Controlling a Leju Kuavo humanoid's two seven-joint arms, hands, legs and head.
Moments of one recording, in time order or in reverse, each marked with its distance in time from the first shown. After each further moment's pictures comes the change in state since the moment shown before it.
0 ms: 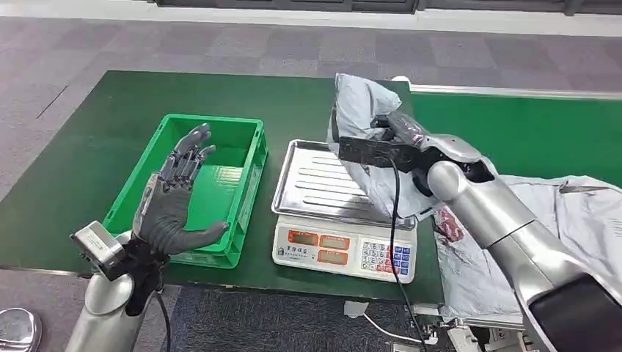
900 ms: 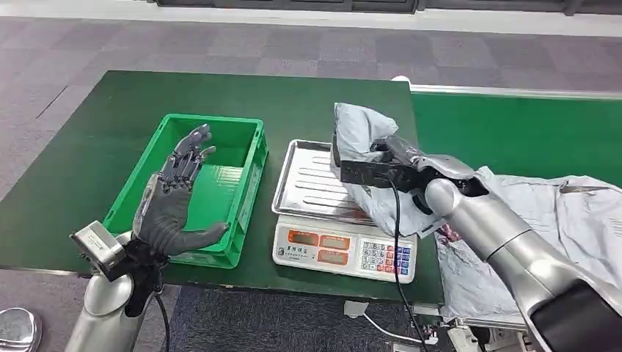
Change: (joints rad) left arm 0.002 0.000 -0.001 -0.002 0.002 -0.002 0.009; right arm 0.024 -0.024 0.101 0.042 -0.067 -0.025 -0.015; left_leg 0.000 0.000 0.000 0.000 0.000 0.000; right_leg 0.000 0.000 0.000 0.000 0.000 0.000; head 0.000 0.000
